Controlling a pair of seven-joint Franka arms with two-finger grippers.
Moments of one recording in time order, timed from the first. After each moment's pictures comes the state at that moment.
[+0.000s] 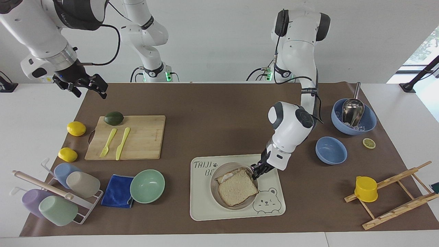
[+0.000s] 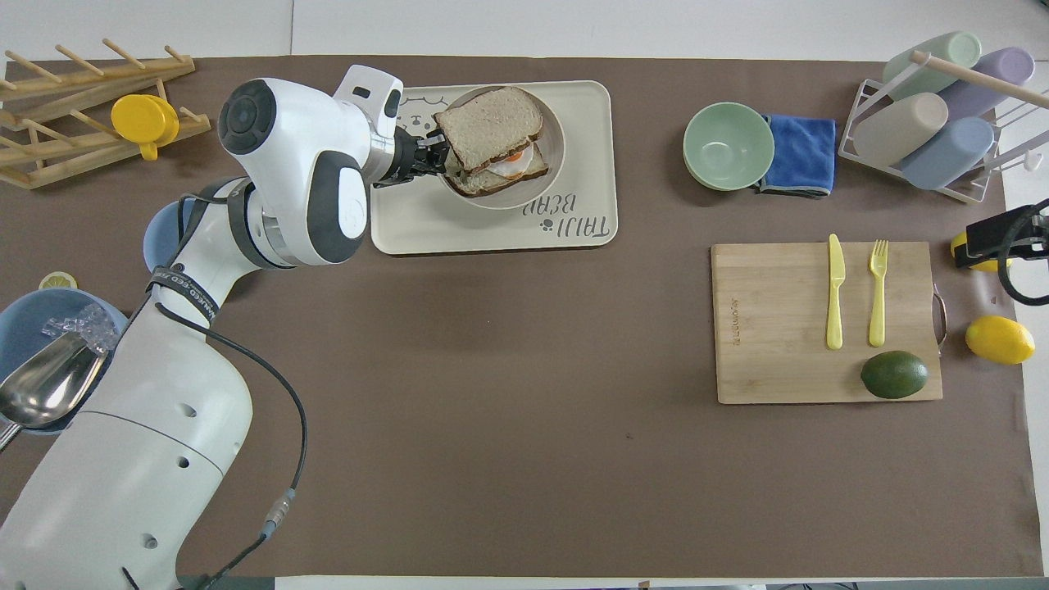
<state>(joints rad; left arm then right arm) -0.47 0.63 0.08 -1.54 -0.49 2.44 -0.37 0.02 0.02 -0.15 -1.58 0.02 1.51 -0.01</state>
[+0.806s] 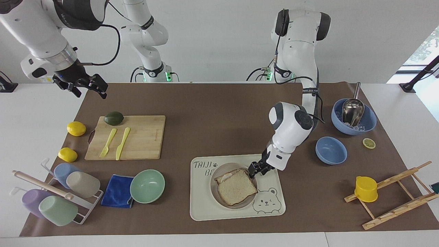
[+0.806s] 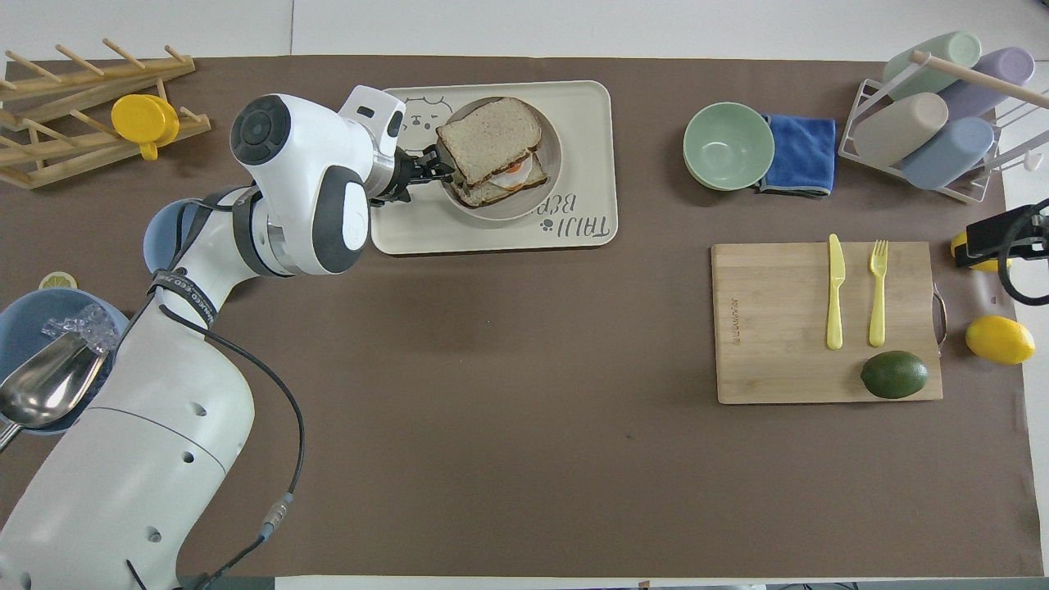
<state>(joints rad) -0.46 0.60 0.10 -1.55 -0.40 2.32 -0.37 0.02 0.02 -0.15 -1.58 0.02 1.51 -0.01</state>
